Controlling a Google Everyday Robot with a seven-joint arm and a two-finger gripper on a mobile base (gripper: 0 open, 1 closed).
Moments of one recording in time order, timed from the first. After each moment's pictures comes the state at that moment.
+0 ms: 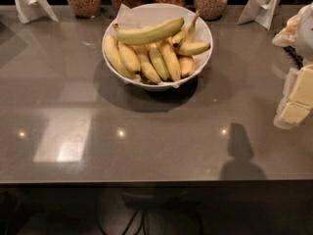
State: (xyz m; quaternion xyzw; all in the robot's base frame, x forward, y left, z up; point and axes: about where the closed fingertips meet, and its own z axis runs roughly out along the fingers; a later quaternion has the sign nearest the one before) arm 0.438 -0.217 0.976 -0.60 0.78 -0.03 0.16
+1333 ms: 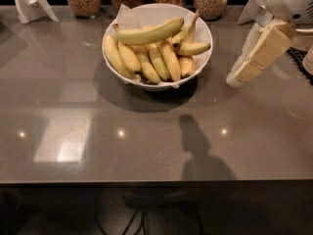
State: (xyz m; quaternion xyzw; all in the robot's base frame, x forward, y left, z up) arm 0.482 -0.131 1.041 -0.63 0.68 0.01 0.36
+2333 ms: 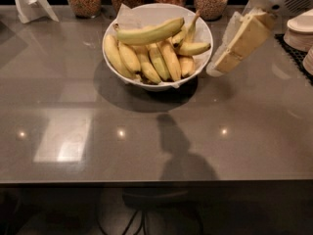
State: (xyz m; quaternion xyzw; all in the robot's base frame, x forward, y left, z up) arm 0.489 -0.091 1.061 -0.66 0.63 0.01 0.41
